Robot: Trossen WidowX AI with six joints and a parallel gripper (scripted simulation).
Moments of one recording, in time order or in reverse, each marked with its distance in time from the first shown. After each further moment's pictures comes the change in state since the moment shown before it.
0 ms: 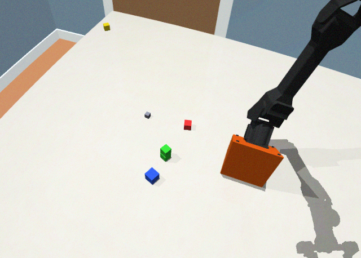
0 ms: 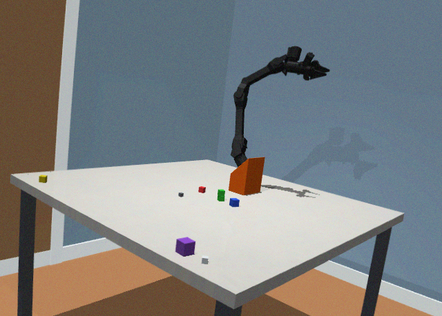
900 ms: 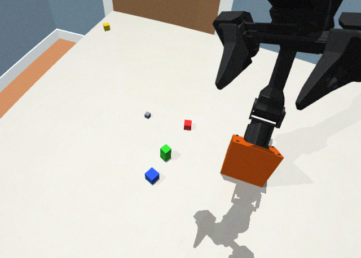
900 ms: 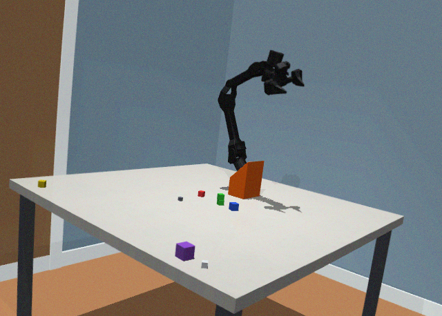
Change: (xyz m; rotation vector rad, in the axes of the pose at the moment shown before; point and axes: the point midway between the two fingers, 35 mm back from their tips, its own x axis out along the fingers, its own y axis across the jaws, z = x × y) arm -0.063 -0.334 0.022 0.250 0.005 -0.670
